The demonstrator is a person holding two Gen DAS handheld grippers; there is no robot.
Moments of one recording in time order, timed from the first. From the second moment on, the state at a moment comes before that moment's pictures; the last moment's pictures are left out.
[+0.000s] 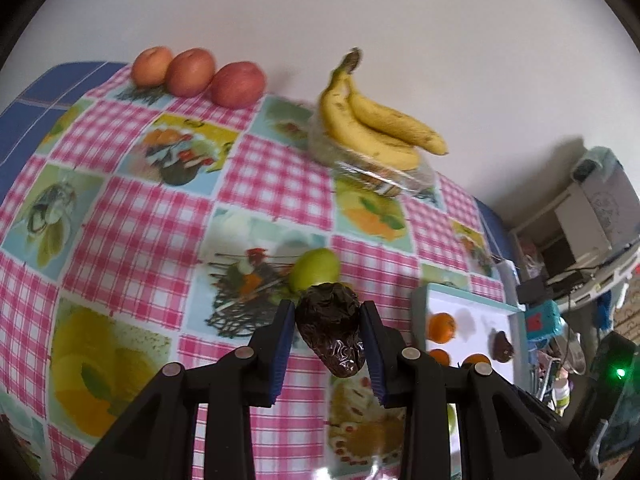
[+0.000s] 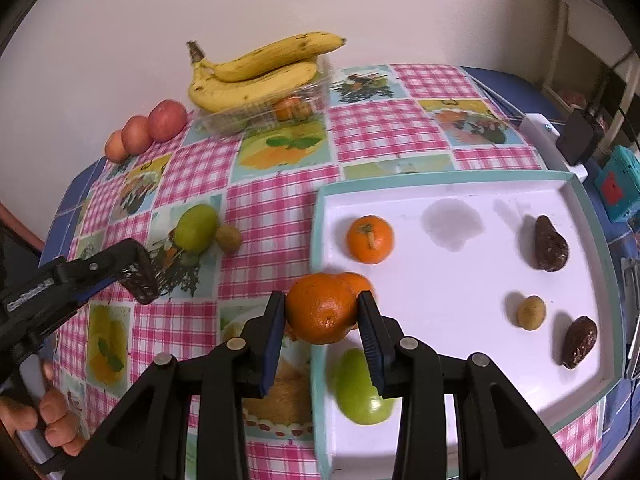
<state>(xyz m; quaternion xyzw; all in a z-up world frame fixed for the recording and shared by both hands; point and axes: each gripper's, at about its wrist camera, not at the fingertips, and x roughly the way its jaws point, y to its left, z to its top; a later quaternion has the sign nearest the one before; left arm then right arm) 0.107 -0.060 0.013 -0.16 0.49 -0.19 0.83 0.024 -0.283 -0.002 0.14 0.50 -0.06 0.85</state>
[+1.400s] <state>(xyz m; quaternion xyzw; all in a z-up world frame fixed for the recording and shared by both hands) 0.042 -0.253 -0.022 0.02 0.50 -0.32 0.80 -0.018 -0.435 -0.037 0.26 0.46 -0.21 0.82</state>
